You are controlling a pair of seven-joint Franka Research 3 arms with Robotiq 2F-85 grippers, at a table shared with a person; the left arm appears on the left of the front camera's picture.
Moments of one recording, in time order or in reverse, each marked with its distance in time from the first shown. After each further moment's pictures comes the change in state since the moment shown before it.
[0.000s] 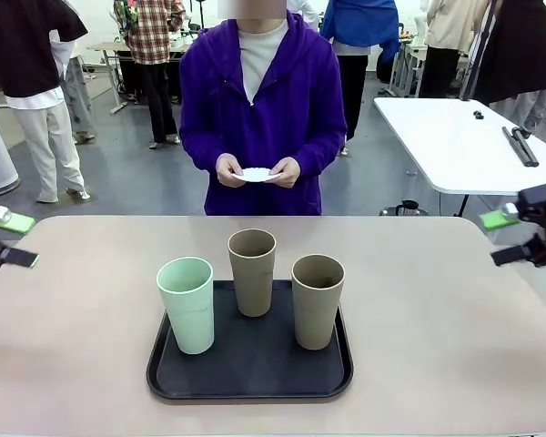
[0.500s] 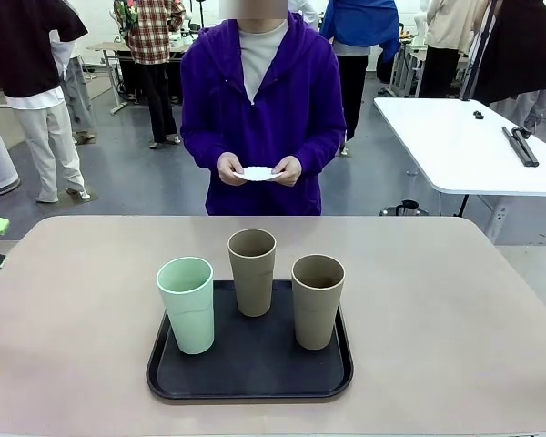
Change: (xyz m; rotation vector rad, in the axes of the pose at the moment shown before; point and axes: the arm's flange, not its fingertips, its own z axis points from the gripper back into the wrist) left arm -0.007 -0.001 0.037 0.093 -0.061 0.054; right arm -0.055 -0.048 0.067 0.021 -0.080 -0.091
